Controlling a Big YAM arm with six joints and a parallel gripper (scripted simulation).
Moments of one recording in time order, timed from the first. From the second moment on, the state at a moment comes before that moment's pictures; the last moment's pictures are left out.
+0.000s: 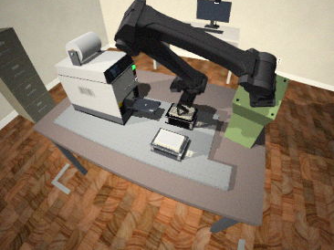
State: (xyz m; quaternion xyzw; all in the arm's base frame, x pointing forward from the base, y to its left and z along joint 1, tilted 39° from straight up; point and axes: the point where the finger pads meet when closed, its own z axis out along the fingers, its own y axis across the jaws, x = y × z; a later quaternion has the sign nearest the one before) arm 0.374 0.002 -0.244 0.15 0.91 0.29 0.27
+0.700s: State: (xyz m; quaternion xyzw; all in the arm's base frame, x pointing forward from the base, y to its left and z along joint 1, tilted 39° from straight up) arm 0.372 0.004 -0.245 0.14 0.91 0.29 0.26
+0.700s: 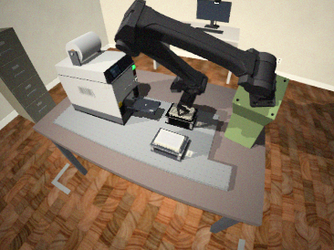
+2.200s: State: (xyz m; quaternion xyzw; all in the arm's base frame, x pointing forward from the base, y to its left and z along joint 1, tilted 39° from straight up) arm 0.375 0.013 -0.258 0.15 0.91 0.29 0.26
